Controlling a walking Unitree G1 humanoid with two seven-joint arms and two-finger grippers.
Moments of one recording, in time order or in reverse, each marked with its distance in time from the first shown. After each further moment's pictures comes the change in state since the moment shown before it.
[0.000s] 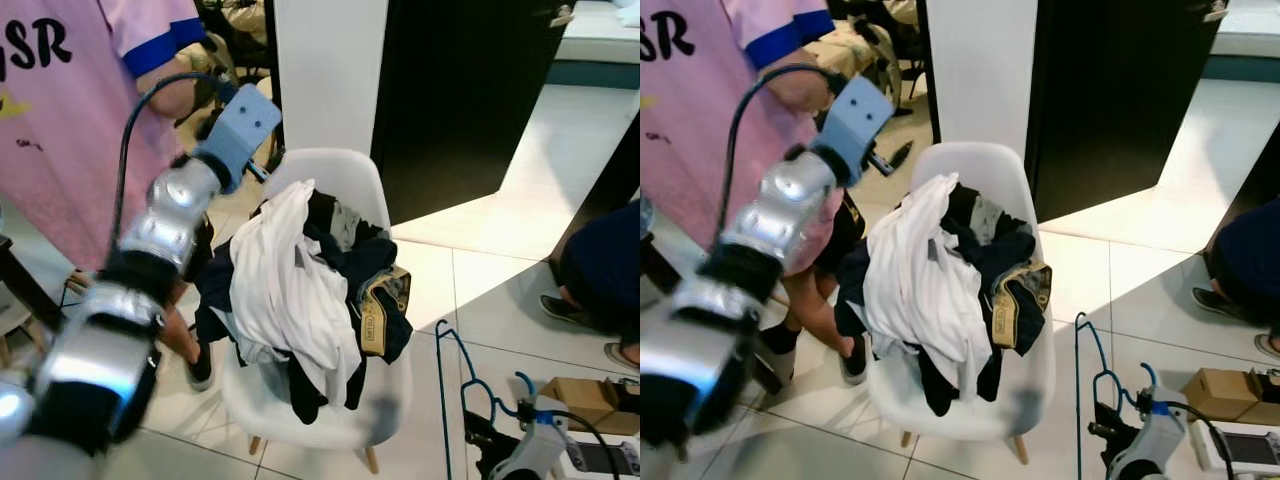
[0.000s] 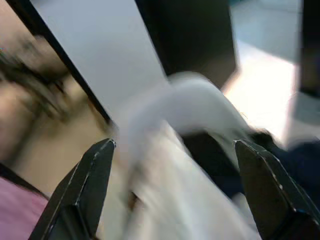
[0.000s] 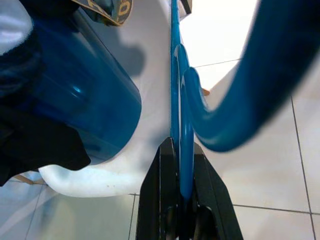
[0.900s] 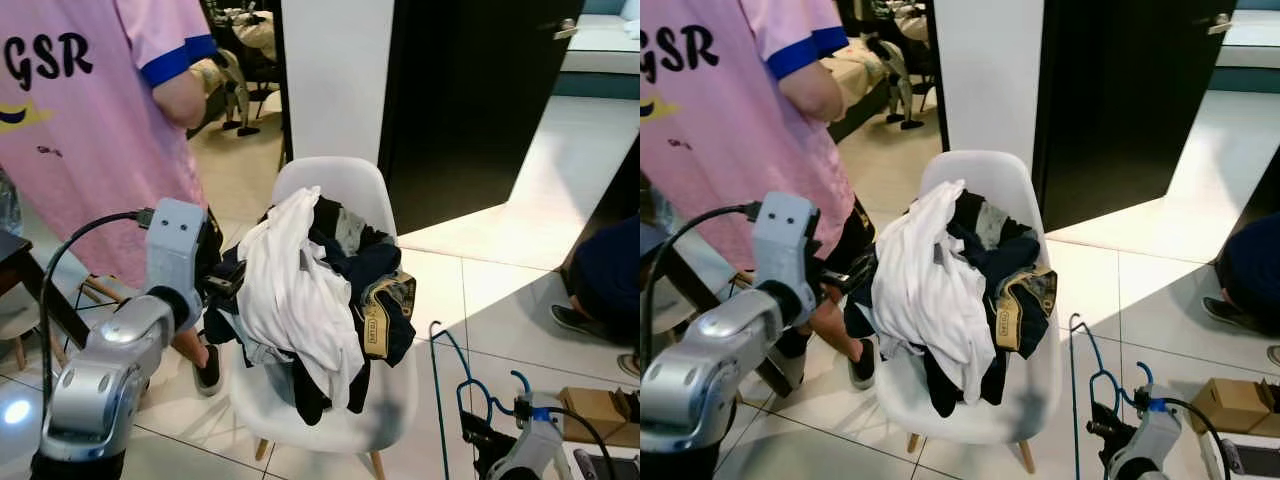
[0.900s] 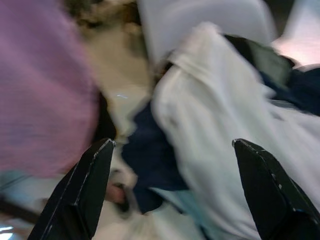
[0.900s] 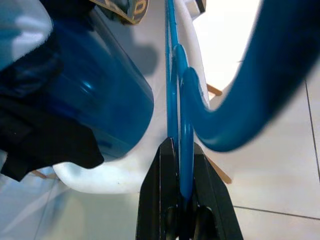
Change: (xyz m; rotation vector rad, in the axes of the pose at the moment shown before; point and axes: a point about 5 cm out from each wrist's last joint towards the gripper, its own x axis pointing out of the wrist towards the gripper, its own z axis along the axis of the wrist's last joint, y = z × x) left arm -0.139 -0.003 -0.028 -0.223 0.272 0.288; right arm 0.004 -0.002 -0.001 0.009 0.025 0.009
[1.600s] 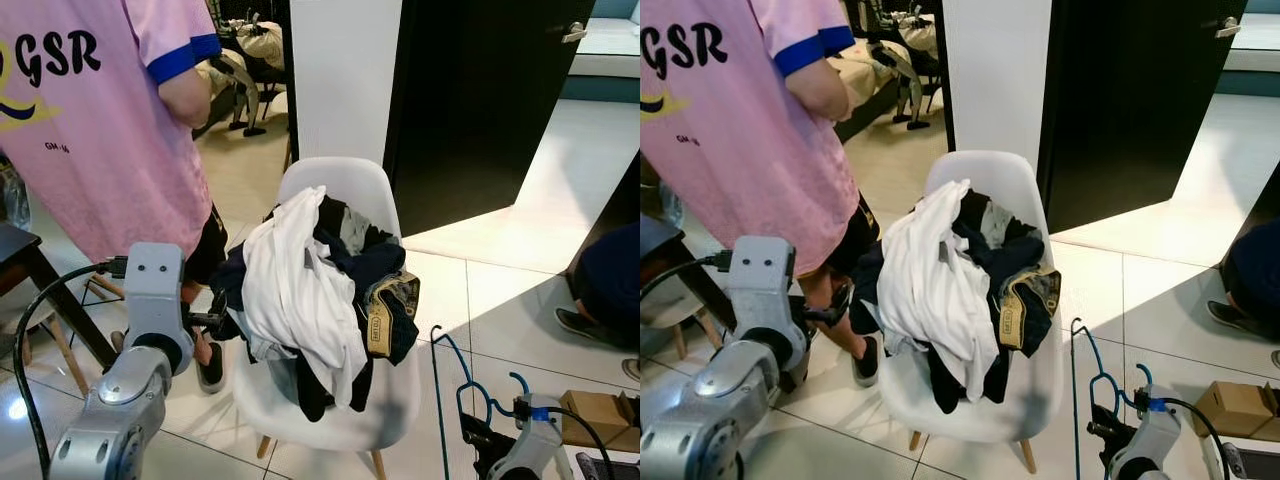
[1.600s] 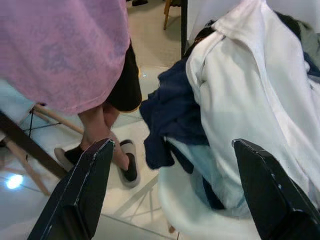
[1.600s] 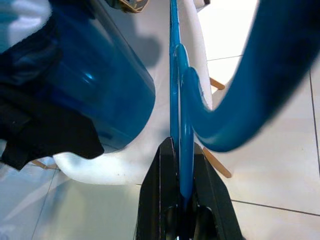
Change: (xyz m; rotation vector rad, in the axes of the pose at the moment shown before) left arm -0.023 -0.011 -0.025 -0.096 0.072 0.127; right arm 0.004 -0.005 -0.002 0.004 0.016 0.001
